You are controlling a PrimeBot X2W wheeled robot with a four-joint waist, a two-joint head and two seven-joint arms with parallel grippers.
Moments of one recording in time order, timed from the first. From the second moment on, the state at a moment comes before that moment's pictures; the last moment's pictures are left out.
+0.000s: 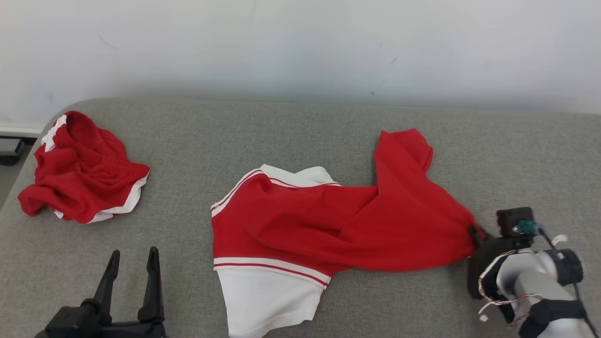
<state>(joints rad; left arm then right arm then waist) -0.02 0.08 -0.07 0.17 -0.18 -0.05 -0.26 -0.58 -0.13 0.03 1.14 0.09 0.13 -0.13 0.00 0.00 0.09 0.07</state>
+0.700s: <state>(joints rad) -0.01 0.07 -0.07 0.17 -0.18 -0.05 -0.26 -0.55 -0.23 0.00 1.09 0.10 0.13 -0.19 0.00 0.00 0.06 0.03</state>
